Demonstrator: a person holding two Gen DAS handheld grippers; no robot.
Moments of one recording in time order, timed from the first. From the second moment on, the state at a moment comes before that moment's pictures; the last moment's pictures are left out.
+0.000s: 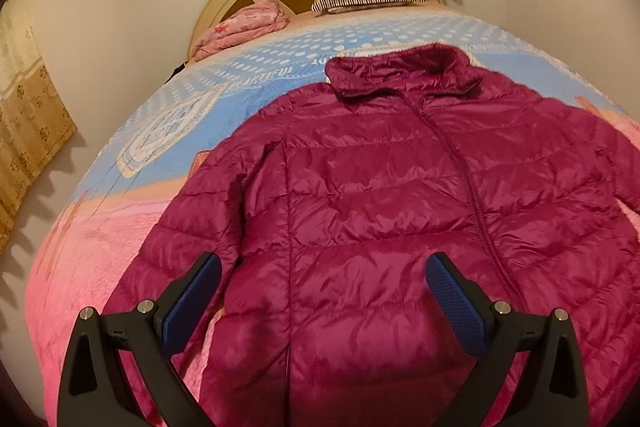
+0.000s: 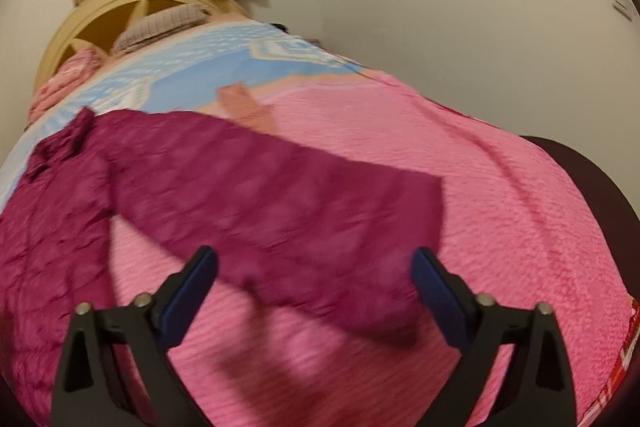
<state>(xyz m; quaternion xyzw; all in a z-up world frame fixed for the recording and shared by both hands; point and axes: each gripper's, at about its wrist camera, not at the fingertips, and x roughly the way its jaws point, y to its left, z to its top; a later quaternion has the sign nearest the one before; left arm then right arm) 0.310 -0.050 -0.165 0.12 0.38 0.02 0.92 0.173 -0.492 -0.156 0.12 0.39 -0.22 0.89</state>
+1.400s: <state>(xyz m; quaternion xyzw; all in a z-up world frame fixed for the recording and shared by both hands) 0.394 0.067 -0.168 0.08 0.40 0.12 0.91 0.325 -0.344 -0.100 -0.01 0.35 -0.02 0.94</state>
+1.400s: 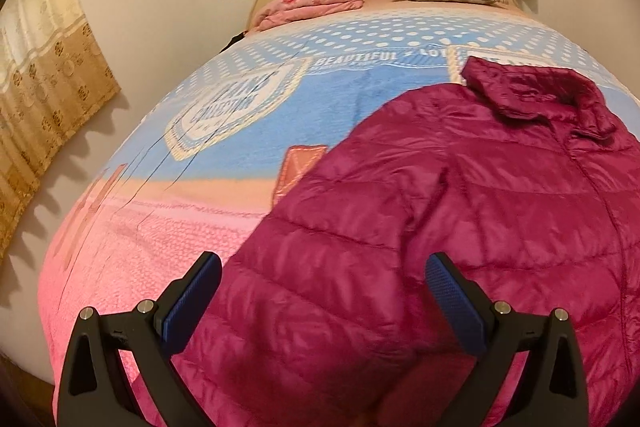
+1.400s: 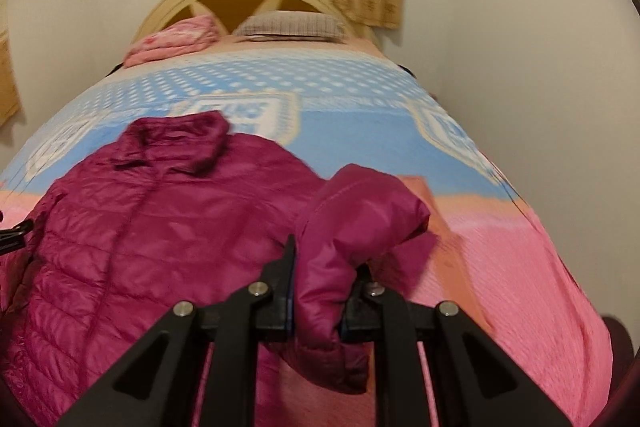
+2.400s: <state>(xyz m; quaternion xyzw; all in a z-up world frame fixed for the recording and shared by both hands) 0.397 0.146 -0.195 0.05 0.41 0.18 0.89 0.375 -0.132 -0.166 -0.15 0.38 0.11 0.91</state>
